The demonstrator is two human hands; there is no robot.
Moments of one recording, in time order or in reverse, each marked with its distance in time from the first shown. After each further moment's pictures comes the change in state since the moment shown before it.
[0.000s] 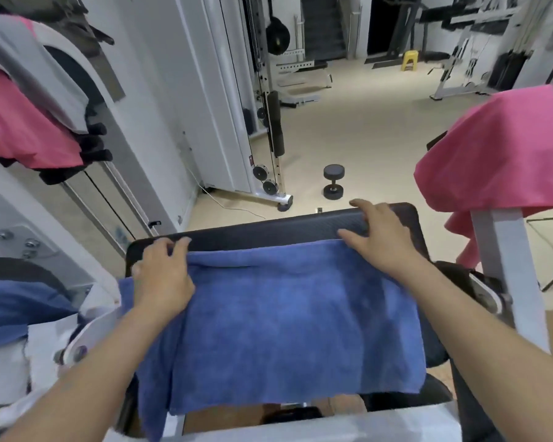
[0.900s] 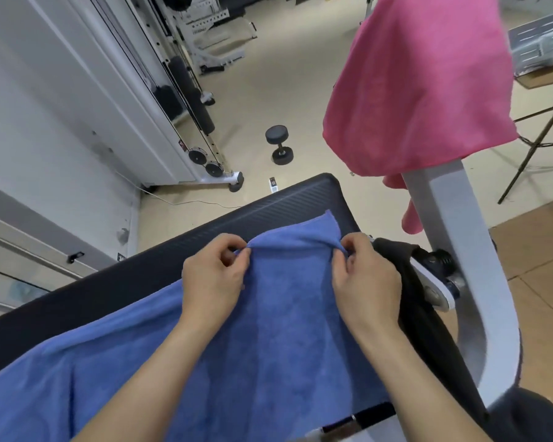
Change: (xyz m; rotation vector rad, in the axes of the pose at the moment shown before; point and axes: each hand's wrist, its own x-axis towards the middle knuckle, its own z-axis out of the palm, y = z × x) left_hand 0.036 0.248 0.060 -0.759 -0.187 0.026; right_hand -0.027 0.106 0.040 0.199 0.376 0.368
